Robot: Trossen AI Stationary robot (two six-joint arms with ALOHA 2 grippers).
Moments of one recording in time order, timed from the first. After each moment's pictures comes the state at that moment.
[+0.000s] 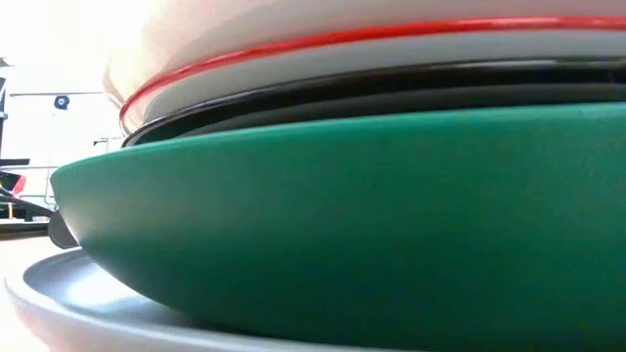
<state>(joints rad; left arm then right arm) -0.98 1.24 0.99 -0.90 -1.57 -0.13 -0.55 2.17 2.01 -0.06 0.55 -0.77</state>
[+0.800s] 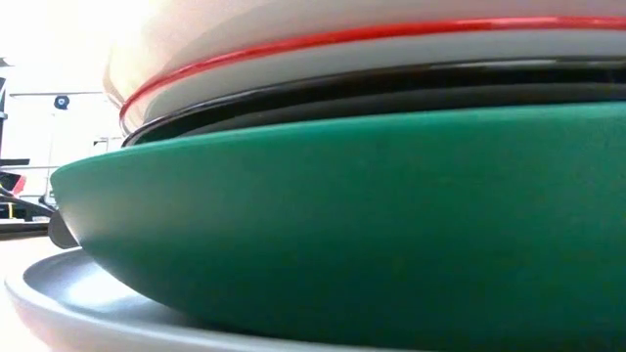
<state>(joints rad) -0.98 1.24 0.99 -0.90 -1.57 -0.14 -0.56 2.26 2.11 -0.20 0.50 -0.71</state>
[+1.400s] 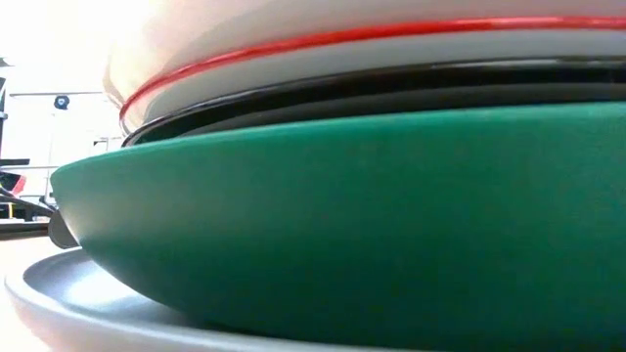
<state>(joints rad) -0.98 1.24 0.99 -0.90 -1.57 -0.14 -0.58 2.26 2.10 -0.27 0.45 -0.69</state>
